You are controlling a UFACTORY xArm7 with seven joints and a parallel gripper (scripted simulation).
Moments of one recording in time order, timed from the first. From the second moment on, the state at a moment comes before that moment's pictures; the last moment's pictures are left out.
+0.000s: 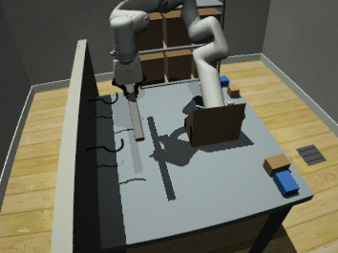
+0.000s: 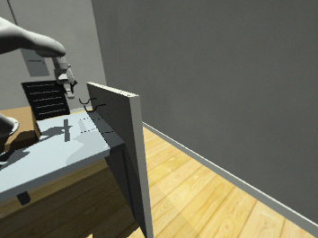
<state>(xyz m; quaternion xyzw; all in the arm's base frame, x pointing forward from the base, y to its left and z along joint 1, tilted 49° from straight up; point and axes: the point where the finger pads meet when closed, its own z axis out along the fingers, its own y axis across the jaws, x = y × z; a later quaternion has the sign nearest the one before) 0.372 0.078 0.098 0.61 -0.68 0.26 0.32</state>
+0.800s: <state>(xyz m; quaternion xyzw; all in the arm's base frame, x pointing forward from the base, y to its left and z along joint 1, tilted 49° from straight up) 0.415 0.072 0.097 0.61 -0.68 0.26 0.32</state>
